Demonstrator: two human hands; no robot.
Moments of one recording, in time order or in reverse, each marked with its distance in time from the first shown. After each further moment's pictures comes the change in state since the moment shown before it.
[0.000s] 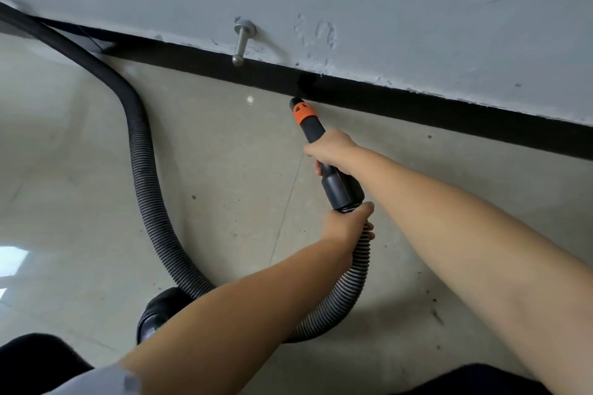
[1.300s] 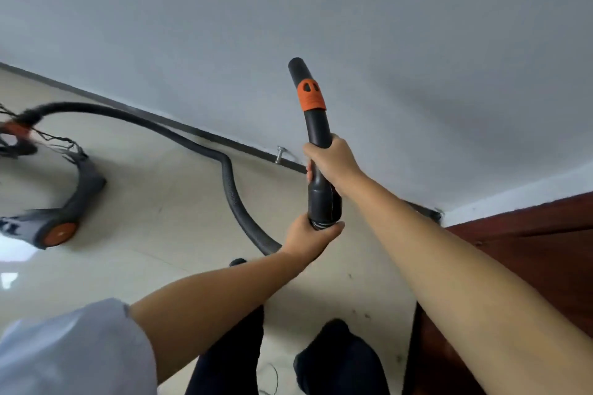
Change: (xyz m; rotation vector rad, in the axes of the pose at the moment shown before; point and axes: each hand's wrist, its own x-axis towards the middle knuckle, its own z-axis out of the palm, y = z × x) left_hand -0.541 0.279 0.008 0.401 -0.017 0.273; right_hand -0.503 -0.327 -0.251 0.458 0.058 -0.251
